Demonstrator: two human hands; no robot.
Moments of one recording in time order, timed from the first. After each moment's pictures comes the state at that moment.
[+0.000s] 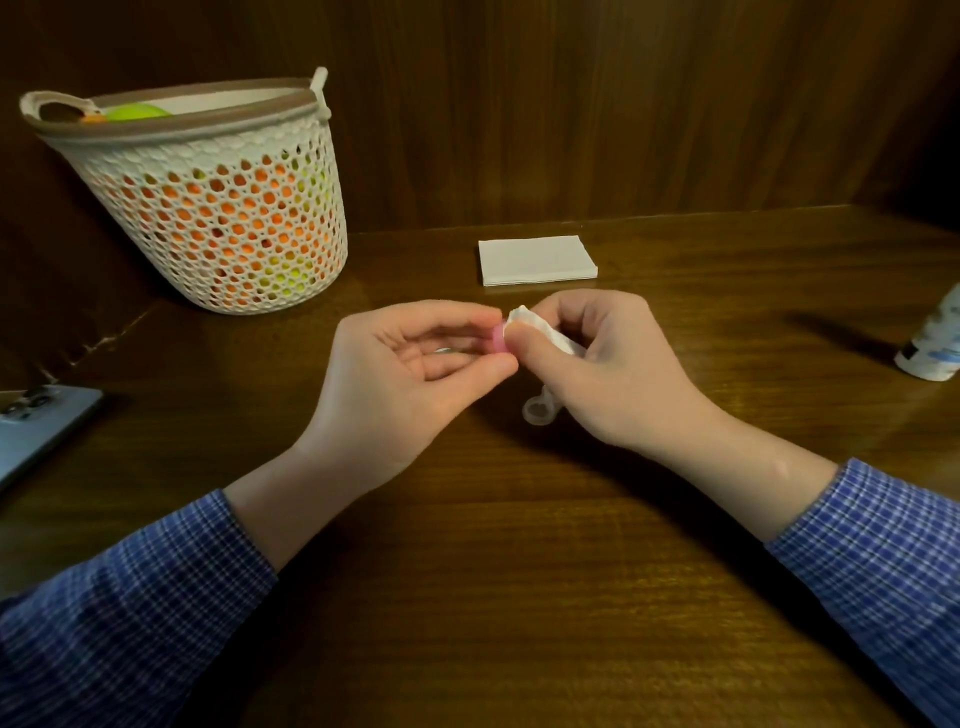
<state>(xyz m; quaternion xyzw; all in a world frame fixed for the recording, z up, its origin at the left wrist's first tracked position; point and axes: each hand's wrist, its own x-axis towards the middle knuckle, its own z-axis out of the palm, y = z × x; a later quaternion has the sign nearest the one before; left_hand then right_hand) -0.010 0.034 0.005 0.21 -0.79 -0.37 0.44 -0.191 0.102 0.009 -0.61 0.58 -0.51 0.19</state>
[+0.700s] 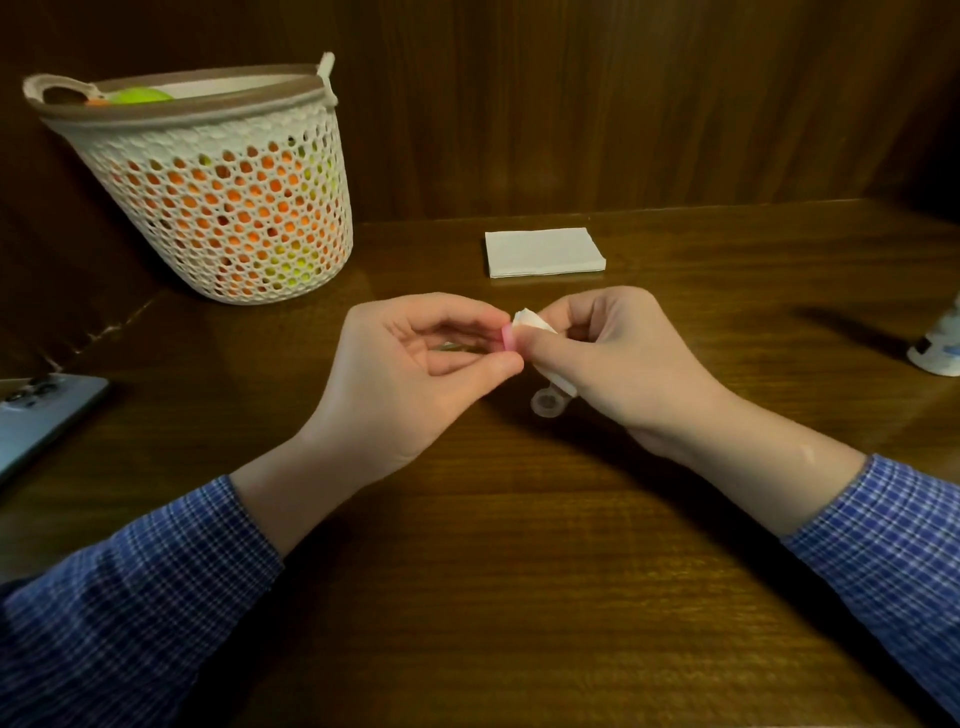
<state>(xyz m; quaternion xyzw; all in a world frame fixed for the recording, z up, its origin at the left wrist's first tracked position) -0.007 0.034 0.006 0.21 -0.79 -0.40 0.42 -0.184 0.105 0.019 -0.54 0.58 -0.53 0.31</state>
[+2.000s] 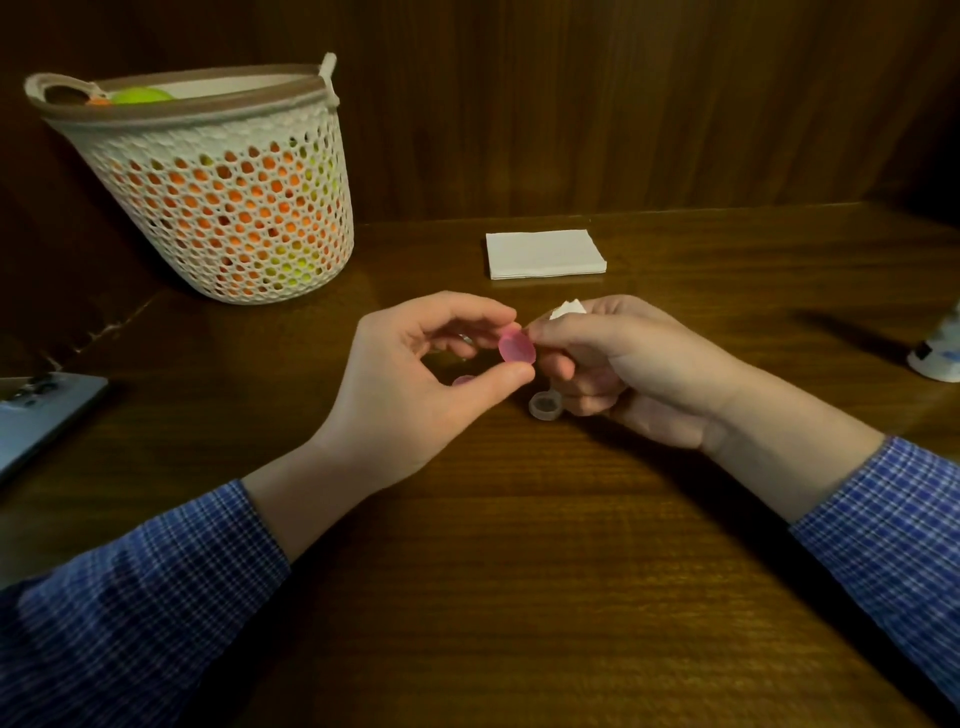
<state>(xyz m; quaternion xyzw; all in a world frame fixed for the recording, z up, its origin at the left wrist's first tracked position) -0.012 0.035 0.006 0.20 -0.83 -0.27 0.45 -0.204 0.100 0.027 -0.46 0.51 -0.46 0.56</state>
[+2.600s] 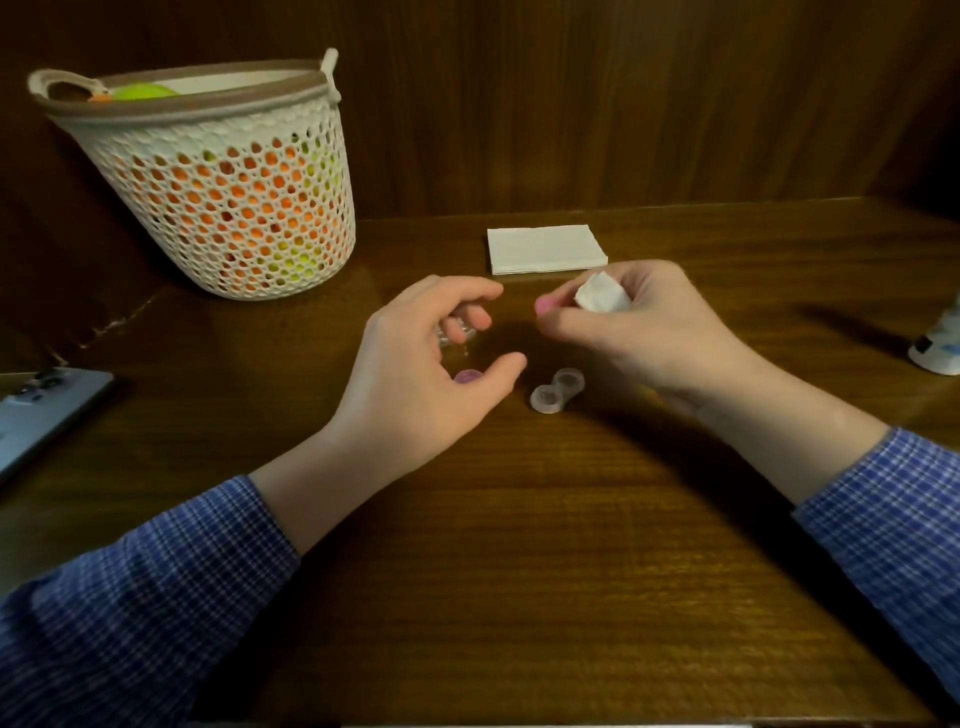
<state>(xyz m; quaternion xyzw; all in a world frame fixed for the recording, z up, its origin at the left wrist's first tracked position) -0.014 0.036 0.004 0.29 -0.84 -0.21 0.42 -0.216 0.093 0.022 -0.52 0.63 -0.50 0.30</state>
